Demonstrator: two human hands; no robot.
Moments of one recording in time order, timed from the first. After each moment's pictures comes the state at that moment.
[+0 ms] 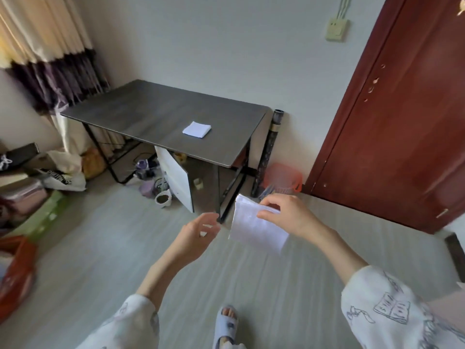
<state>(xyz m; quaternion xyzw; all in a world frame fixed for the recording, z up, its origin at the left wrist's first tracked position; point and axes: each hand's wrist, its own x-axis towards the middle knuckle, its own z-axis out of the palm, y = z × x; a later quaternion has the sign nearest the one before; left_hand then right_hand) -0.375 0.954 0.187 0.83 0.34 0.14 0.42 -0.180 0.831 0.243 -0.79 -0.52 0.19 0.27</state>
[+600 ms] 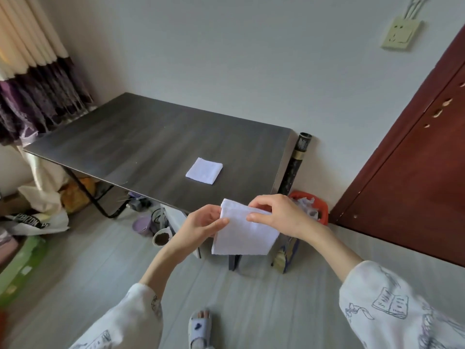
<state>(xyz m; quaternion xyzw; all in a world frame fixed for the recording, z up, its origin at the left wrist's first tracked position) -0.205 1.303 0.203 0.68 0.26 0.14 0.67 -0.030 1.181 0.251 -0.75 -0.52 0.29 0.28</state>
